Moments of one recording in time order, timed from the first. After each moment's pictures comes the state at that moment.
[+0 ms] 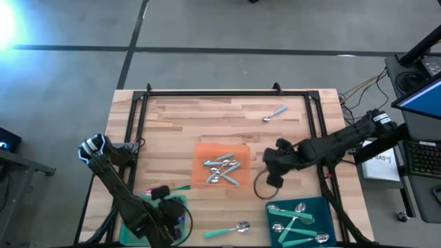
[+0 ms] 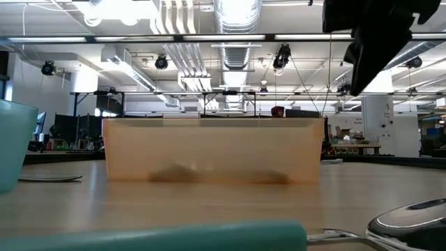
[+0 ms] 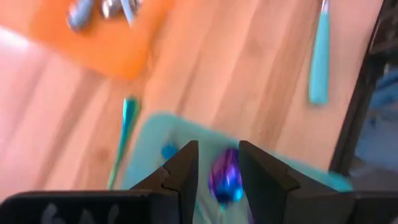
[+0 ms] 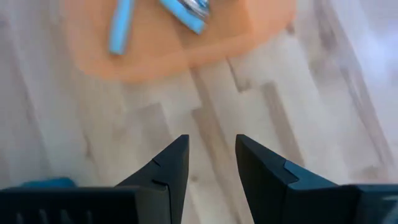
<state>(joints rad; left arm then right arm) -0.88 1.79 1.50 -1.14 -0.43 -1.22 0.34 1.34 1.01 -0.87 0.21 0.61</state>
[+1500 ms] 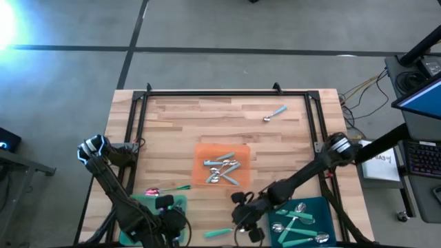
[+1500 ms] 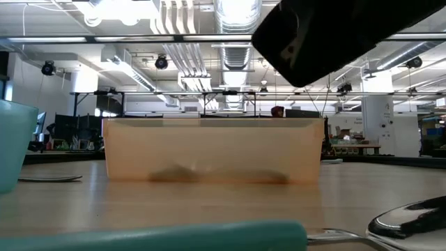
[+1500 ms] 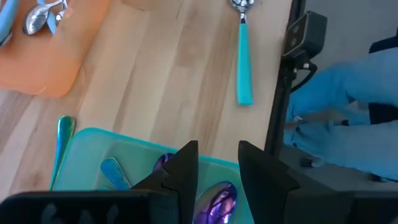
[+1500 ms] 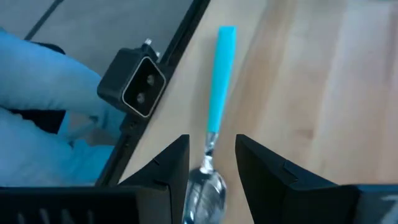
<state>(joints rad) -0.92 1.79 1.53 -0.97 -0.42 -1.14 0.56 1.92 1.26 -0.10 -0.08 0.23</state>
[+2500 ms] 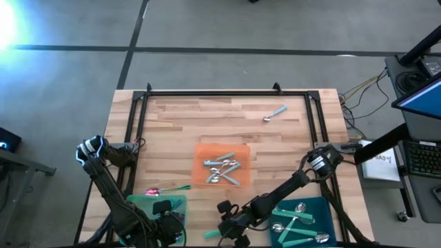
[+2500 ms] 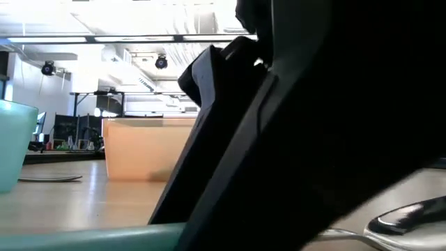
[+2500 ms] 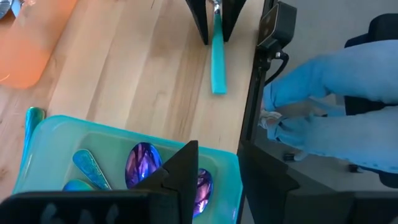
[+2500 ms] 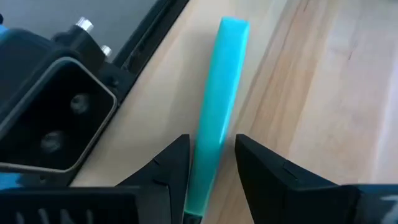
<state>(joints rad) -0.96 1.79 1.53 -0.92 -0.40 -1.16 0.57 2.24 1.53 -0.11 0.03 0.09</state>
